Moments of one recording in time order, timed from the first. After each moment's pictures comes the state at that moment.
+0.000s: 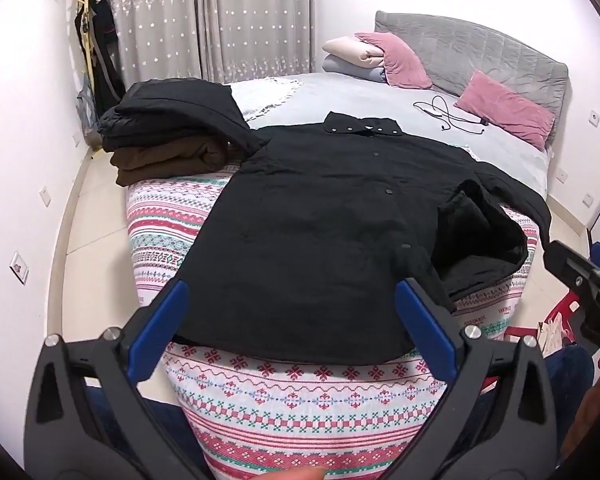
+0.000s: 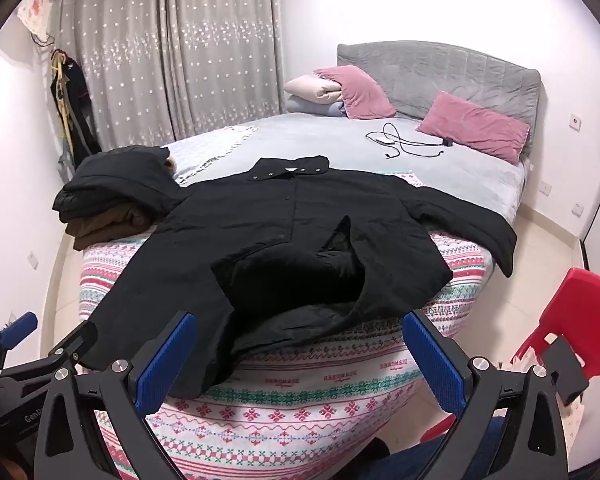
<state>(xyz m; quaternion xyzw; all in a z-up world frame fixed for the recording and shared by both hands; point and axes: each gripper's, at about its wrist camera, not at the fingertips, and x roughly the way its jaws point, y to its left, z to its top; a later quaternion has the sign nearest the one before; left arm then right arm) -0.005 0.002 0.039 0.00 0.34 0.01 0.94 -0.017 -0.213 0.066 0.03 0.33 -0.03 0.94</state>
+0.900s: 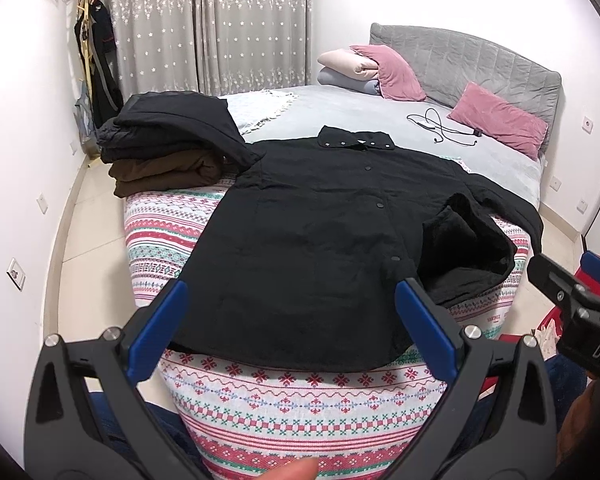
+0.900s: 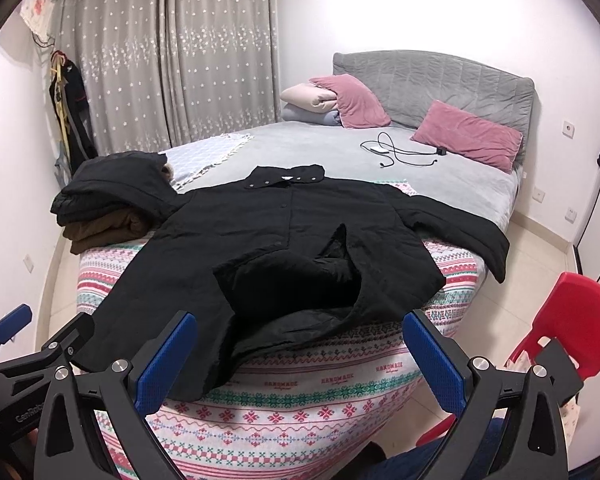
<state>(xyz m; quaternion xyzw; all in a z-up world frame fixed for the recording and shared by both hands) -0.013 -0.002 0.051 -0.01 0.32 0.00 0.95 -0.023 -0.206 0.070 0.02 0.33 -0.04 0.94</state>
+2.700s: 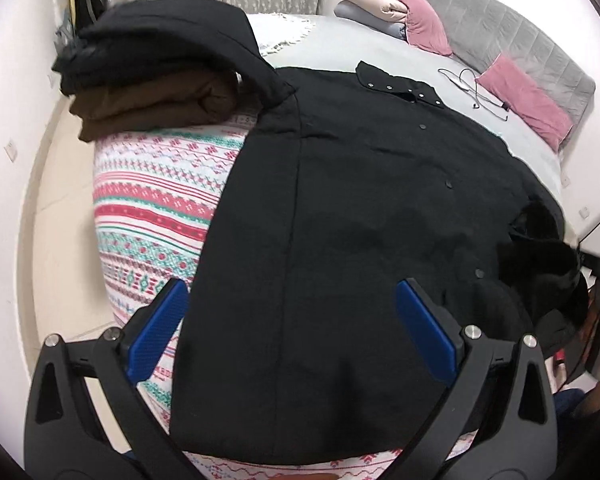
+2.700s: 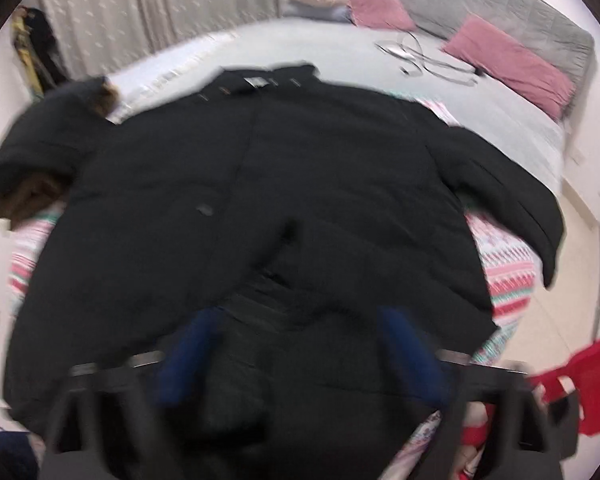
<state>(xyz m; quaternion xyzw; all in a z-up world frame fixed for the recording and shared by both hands) 0.133 0.087 -0.016 -0.07 0.45 -0.02 0.89 0.201 -0.309 -0.027 0.01 0.50 -0.06 0.87</state>
